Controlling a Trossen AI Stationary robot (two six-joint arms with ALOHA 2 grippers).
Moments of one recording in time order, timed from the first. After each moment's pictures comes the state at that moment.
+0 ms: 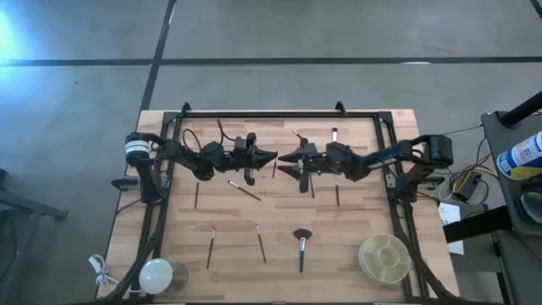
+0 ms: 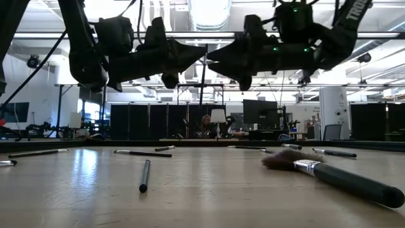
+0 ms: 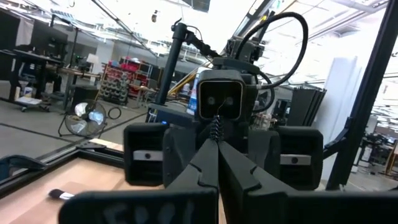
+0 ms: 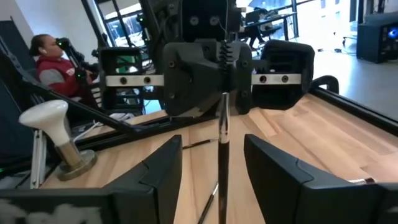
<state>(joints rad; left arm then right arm) 0.25 1.76 0.57 1.53 0.21 -0.32 -0.18 1.66 0.62 1.03 -0.12 0.28</state>
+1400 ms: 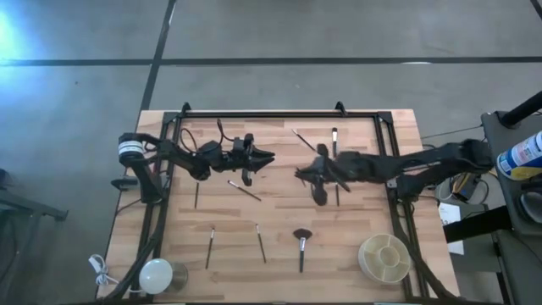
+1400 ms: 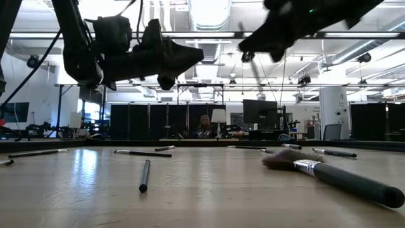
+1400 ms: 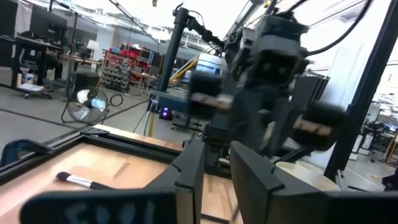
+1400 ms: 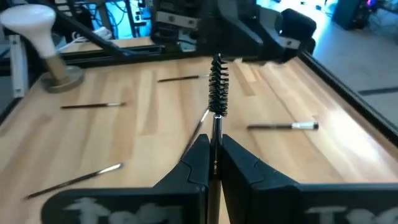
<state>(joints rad) 0.26 1.70 0.53 1.45 0.22 -0.30 0.04 1.20 0.67 0.17 0.14 0.13</state>
